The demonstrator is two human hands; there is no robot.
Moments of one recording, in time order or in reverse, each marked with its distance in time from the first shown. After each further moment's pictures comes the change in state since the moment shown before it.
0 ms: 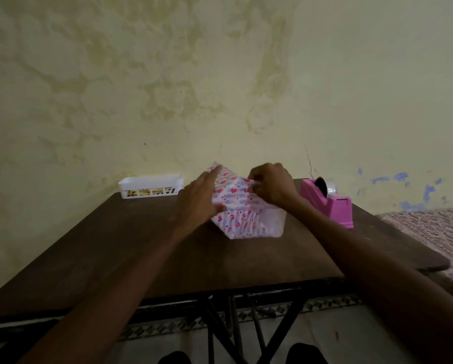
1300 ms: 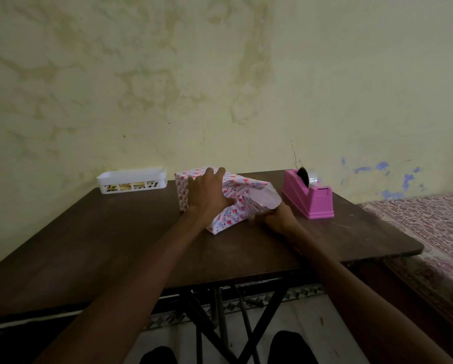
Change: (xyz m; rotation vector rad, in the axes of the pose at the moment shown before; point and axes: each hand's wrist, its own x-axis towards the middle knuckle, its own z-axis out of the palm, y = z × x) left_hand 0.022 0.051 0.041 0.186 0.003 0.004; right_hand -0.075 0.066 0.037 0.390 -0.247 0.536
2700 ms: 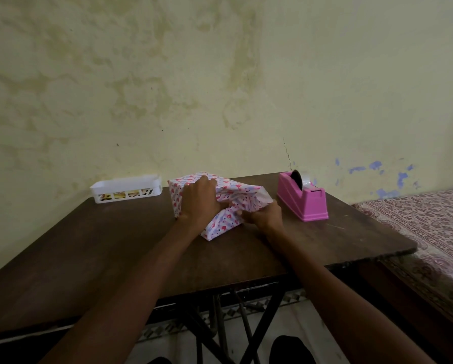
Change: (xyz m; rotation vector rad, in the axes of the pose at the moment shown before) left_hand 0.005 -0.004 0.013 -0.013 0.083 0.016; right_hand 0.012 -0.008 0.022 0.448 0.219 0.062
